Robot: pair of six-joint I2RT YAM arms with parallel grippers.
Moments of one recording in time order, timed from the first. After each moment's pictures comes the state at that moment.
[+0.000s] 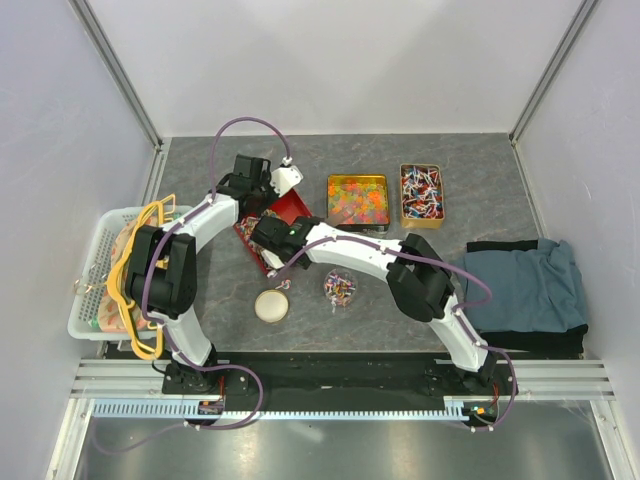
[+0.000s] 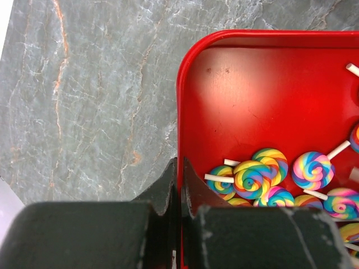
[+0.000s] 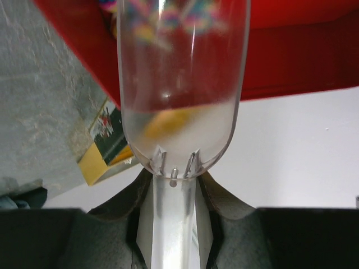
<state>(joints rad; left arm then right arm) -0.29 1.77 1.23 -0.24 0.06 0.75 1.05 2.23 1.90 -0.95 0.73 -1.14</state>
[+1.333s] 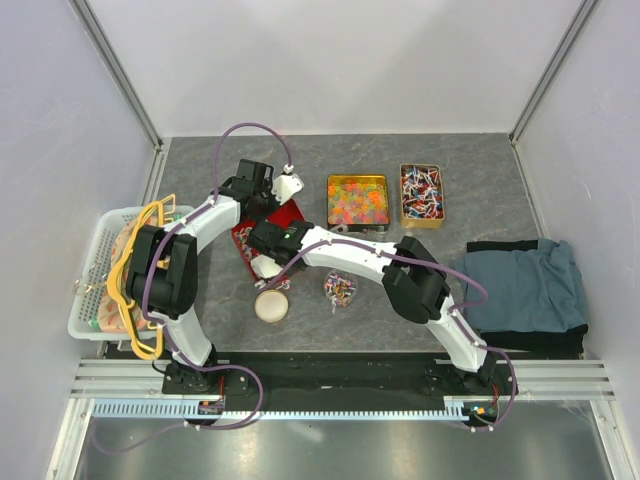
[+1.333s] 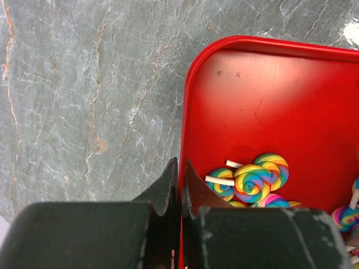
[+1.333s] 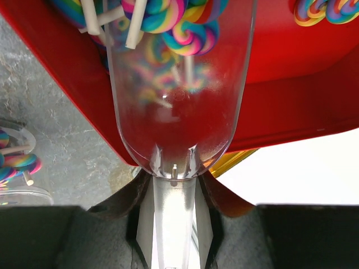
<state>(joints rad) -0.30 1.77 1.21 -0.33 0.07 0.71 1.08 2.26 1.92 -0.96 0.49 -1.04</state>
